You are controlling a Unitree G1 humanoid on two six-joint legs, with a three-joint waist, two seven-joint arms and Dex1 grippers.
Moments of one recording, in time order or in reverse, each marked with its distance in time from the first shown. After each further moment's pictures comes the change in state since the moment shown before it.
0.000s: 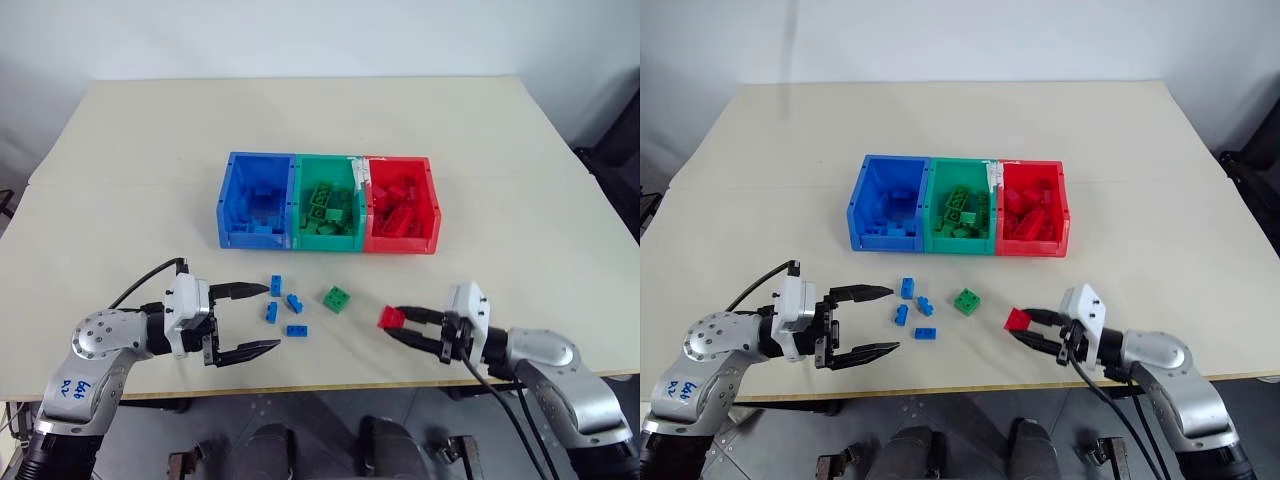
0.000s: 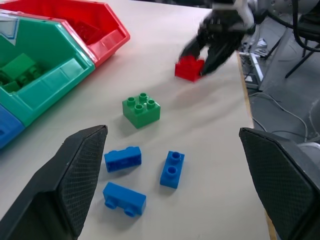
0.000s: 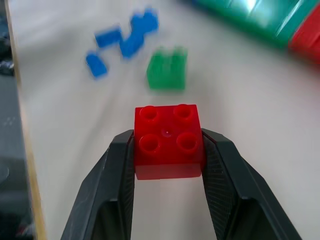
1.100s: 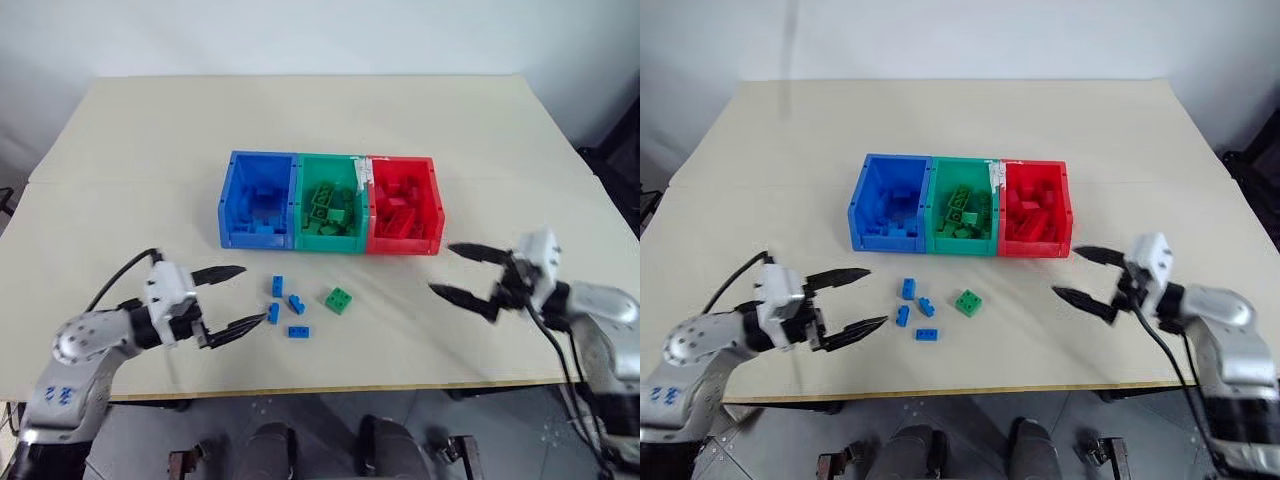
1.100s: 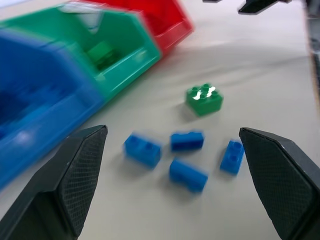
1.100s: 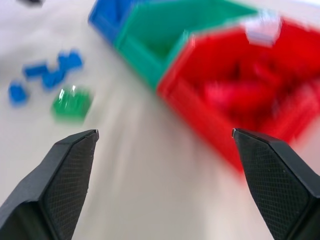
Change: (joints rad) left arm -0.055 0.005 0.005 0.014 0.051 0.014 0.124; right arm -0.052 -0.120 -0.240 0.284 -0.004 -0.193 0.211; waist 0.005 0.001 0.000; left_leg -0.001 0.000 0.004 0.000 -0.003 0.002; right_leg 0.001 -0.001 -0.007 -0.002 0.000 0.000
